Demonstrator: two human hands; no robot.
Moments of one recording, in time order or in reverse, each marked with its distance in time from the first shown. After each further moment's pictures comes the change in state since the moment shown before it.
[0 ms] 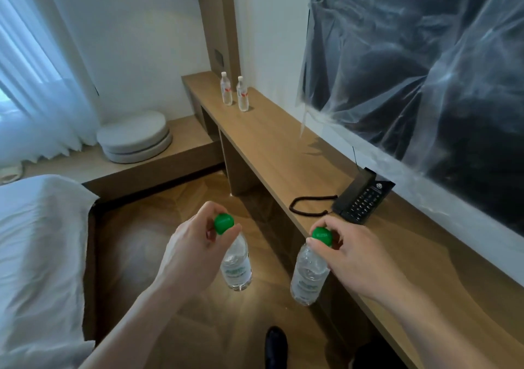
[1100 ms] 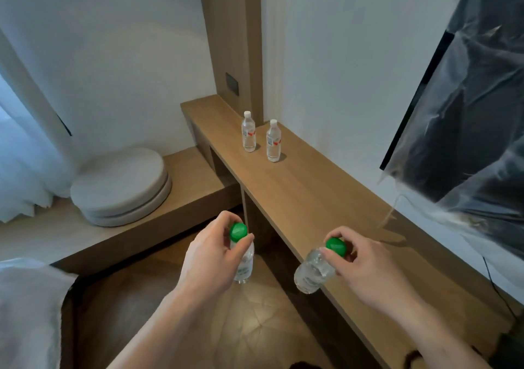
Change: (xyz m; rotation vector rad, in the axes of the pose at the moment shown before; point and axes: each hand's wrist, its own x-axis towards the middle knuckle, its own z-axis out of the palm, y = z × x) left_hand 0.564 -0.169 -0.070 0.021 -0.091 0.056; right_hand 0.550 -0.095 0.093 0.066 0.052 0.131
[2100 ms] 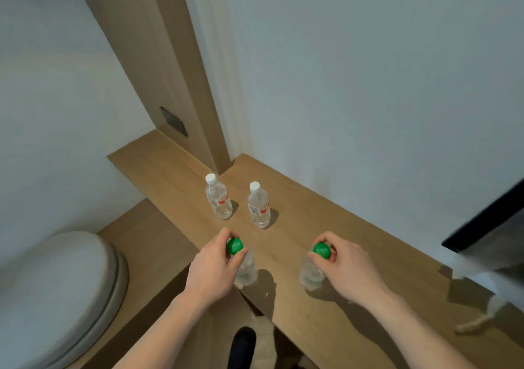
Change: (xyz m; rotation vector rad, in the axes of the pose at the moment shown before) left_hand 0.482 -0.090 0.084 0.240 -0.320 0.155; right_hand 0.420 0.025 0.036 -0.011 0.122 0.331
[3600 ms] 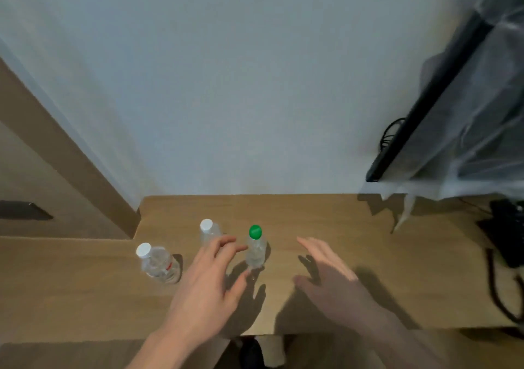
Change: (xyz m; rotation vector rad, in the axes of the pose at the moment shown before) left_hand 0.125 -0.026 -0.063 -0.003 -0.378 0.870; right_hand -0.020 -0.103 0.078 0.117 0.213 0.544
